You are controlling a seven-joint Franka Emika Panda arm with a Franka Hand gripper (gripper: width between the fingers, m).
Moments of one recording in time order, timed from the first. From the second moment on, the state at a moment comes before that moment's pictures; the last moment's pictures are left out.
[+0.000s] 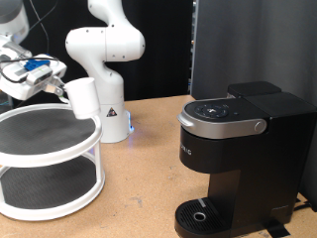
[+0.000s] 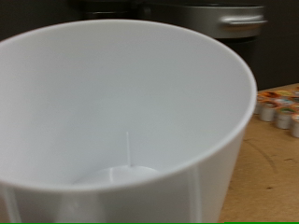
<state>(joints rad) -0.19 -0.53 -0.86 -2.72 0.66 1.82 -1.49</state>
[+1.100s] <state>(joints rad) -0.10 -0.57 -0.57 -2.78 0.89 2.15 -1.29</state>
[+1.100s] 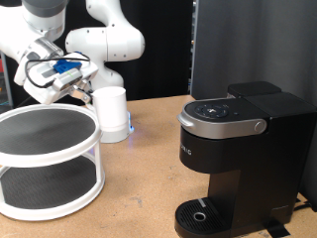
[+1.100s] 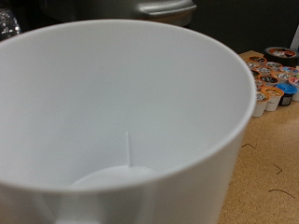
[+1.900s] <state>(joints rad) -0.04 -0.51 -0.49 -2.78 0.98 2.25 -1.27</state>
